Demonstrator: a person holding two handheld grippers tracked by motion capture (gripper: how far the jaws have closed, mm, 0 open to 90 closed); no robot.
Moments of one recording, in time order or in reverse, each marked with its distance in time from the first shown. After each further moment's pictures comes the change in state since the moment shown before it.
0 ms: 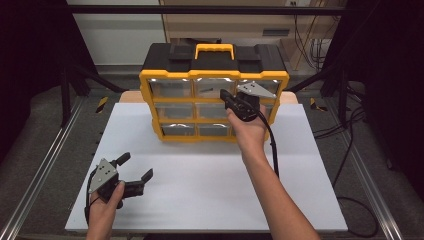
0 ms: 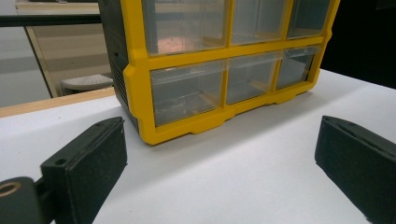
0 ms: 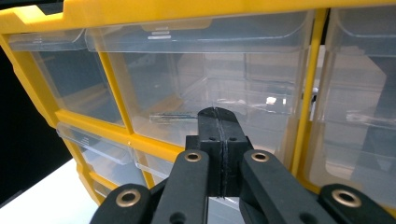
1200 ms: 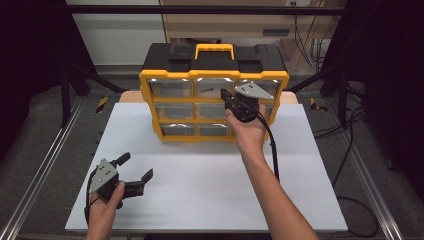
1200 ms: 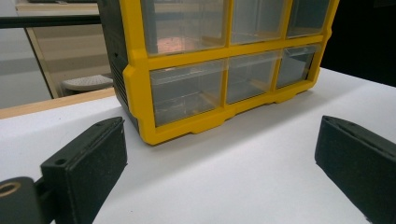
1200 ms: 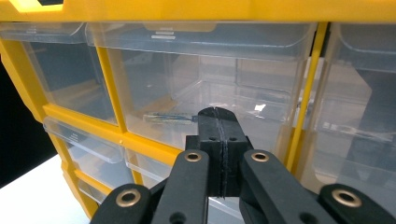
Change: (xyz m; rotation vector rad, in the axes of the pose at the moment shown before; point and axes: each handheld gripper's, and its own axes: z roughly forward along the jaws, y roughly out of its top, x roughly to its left) left arm -0.001 0.000 0.000 0.001 0.000 0.008; right arm 0.003 0.000 0.000 -0.017 -0.036 -0.076
